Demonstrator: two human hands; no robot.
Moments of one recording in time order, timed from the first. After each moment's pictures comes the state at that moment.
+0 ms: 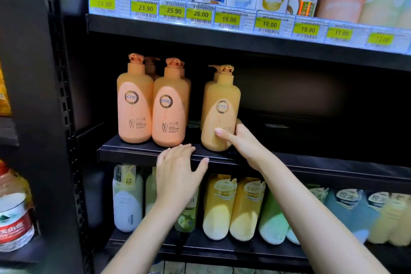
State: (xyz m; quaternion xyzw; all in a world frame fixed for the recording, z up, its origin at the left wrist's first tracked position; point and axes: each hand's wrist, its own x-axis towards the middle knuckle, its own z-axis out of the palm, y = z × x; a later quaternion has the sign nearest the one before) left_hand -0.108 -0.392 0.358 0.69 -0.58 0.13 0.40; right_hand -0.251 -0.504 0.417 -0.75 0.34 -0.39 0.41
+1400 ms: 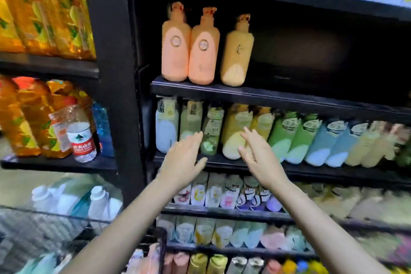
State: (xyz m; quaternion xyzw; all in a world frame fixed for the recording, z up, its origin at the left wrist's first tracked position) left_hand -0.064 -0.248 0.279 0.65 -0.72 0.01 0.25; right_hand -0.276 -0.308 0.291 -0.84 0.46 -0.28 0.07
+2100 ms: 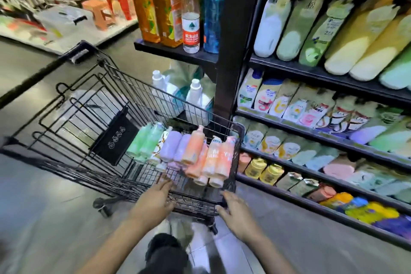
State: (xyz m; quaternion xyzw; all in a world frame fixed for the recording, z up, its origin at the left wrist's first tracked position) left_hand 0.025 0.133 0.036 0.83 -0.50 -0.25 0.03; right_hand -0.186 0.011 0.020 -0.86 0.40 0.08 0.32
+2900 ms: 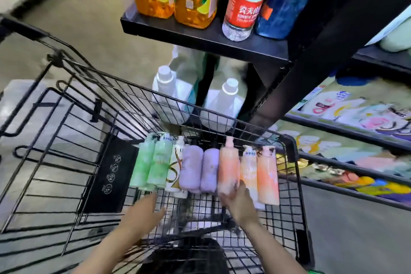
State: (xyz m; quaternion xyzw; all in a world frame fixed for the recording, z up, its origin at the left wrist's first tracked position) left_hand 0.305 0.053 -0.082 0.79 -0.43 -0.43 0.00; right_hand 0.072 -0.067 -0.097 -0.63 0.65 0.05 0.43
